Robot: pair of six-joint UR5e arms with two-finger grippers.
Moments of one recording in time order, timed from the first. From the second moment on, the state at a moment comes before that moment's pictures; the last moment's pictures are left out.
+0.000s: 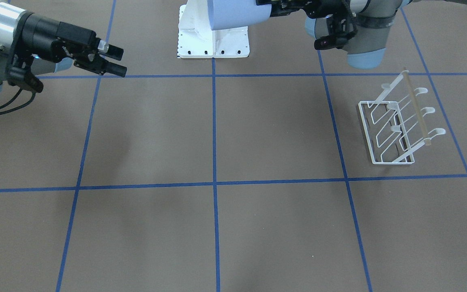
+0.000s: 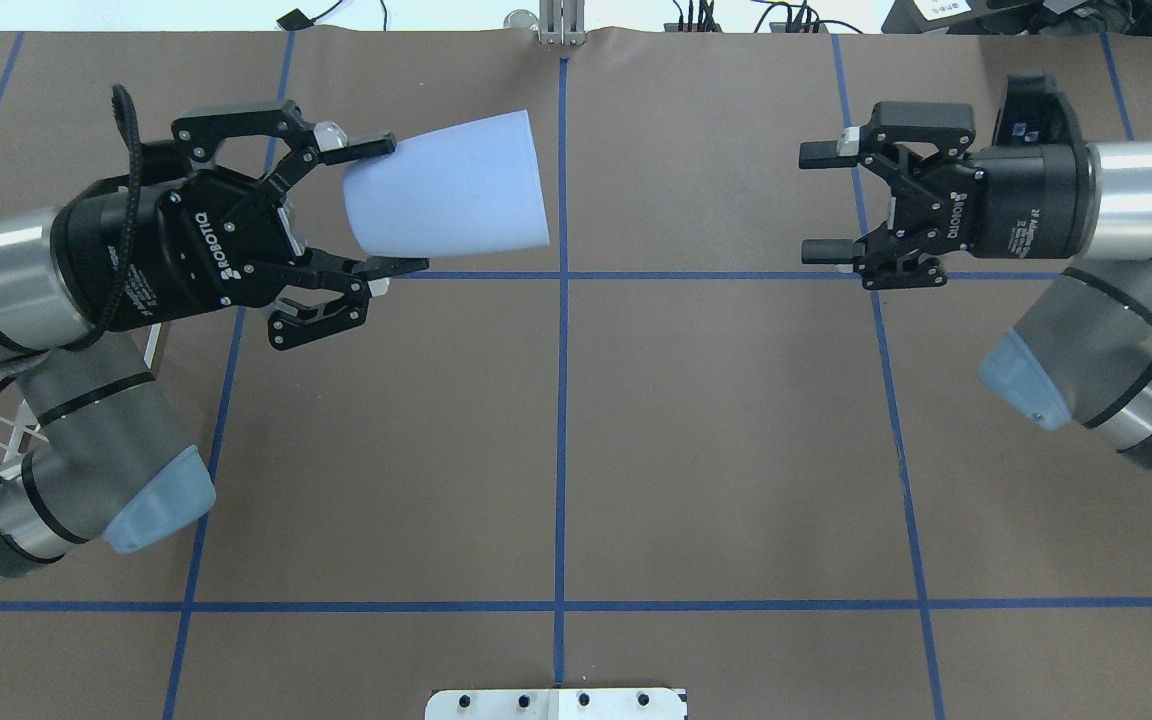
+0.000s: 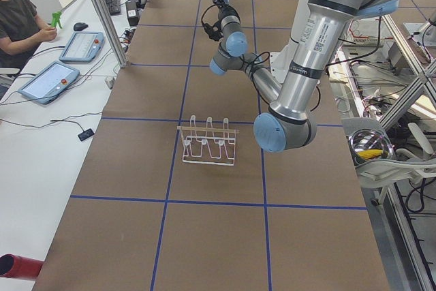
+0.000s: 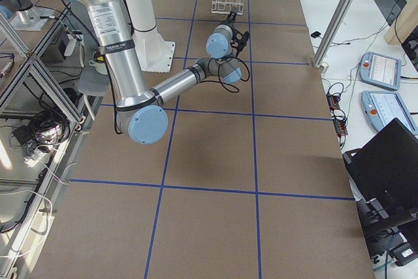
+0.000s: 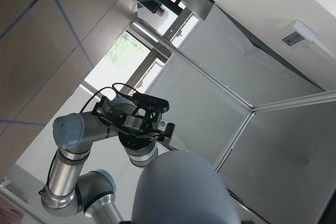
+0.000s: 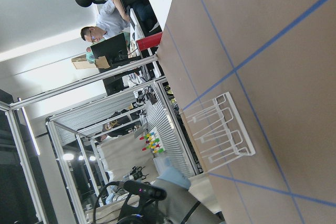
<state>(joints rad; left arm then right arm) -0.69 -1.97 -1.81 -3.30 -1.79 -2.64 0.94 -1.27 1.66 0.11 2.22 2.25</state>
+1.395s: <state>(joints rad) -1.02 -1.81 -1.85 -2.44 -2.06 -1.55 1.45 -1.37 1.32 -0.51 2.43 0.76</state>
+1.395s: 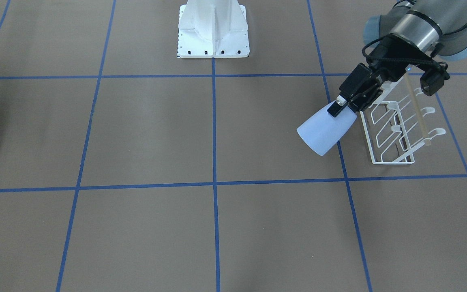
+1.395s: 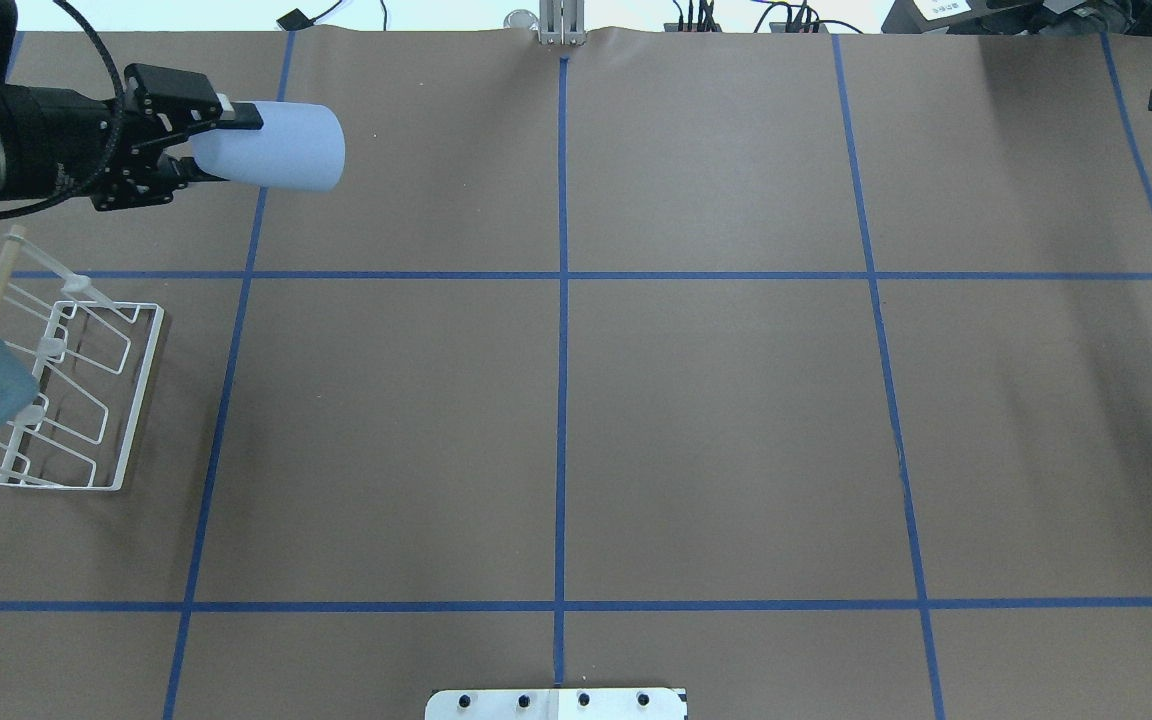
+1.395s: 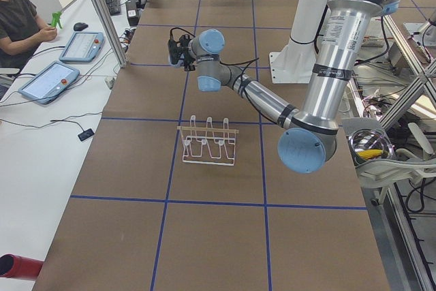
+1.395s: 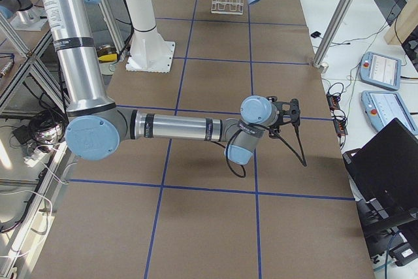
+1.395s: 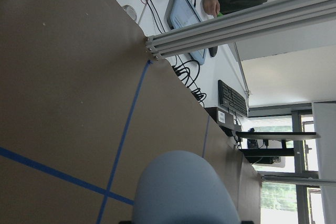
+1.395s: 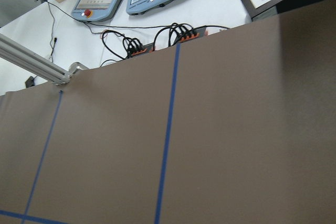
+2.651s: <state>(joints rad) -1.10 -1.76 -2.08 -1.48 -2.13 -0.69 1.48 -1.39 1.58 -1.37 2.35 0.12</state>
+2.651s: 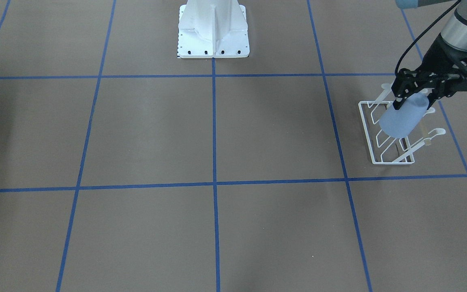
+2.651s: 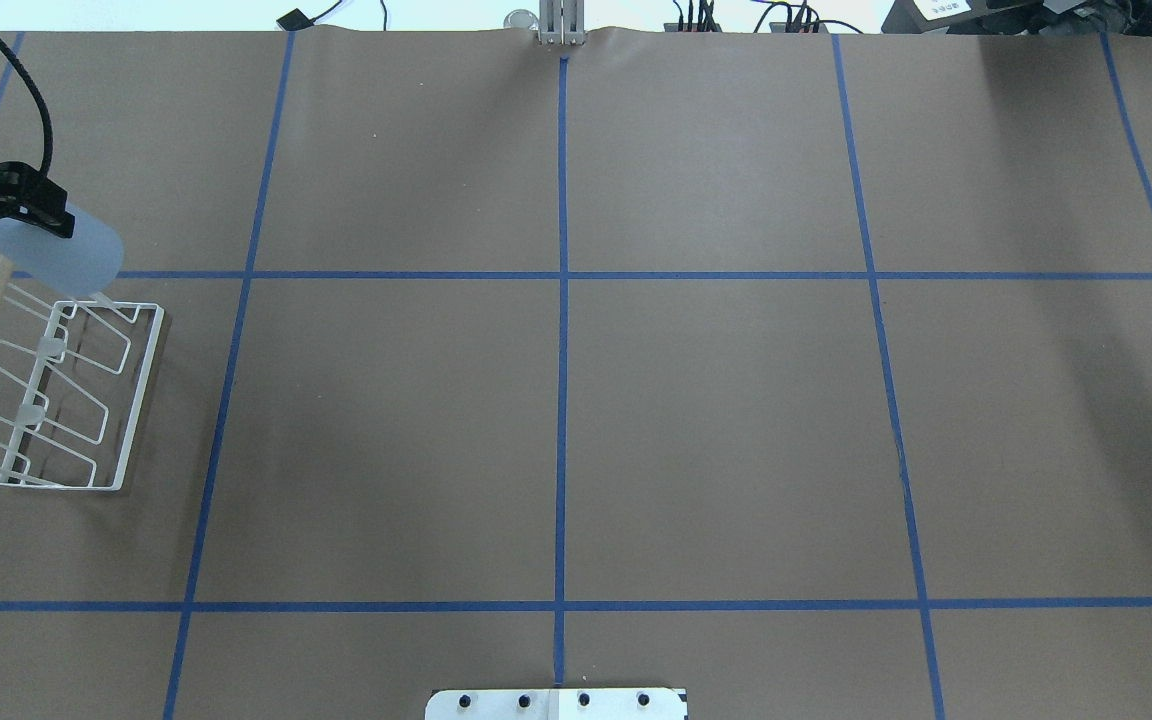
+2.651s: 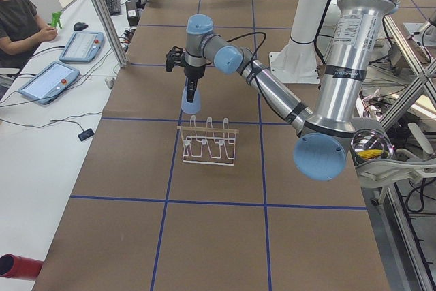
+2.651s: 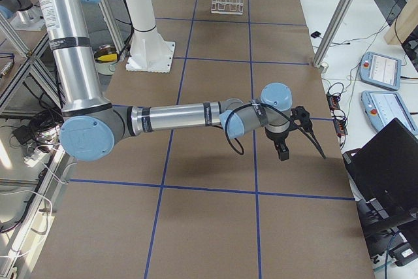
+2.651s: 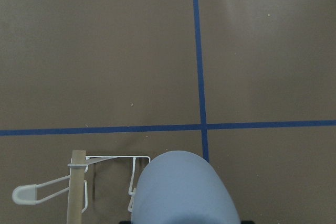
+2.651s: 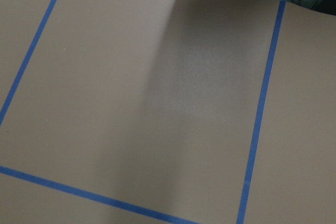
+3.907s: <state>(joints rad) -1.09 -1.76 -1.98 -1.49 -2.16 -0.65 1.46 -1.39 1.61 -1.47 2.38 0.12</state>
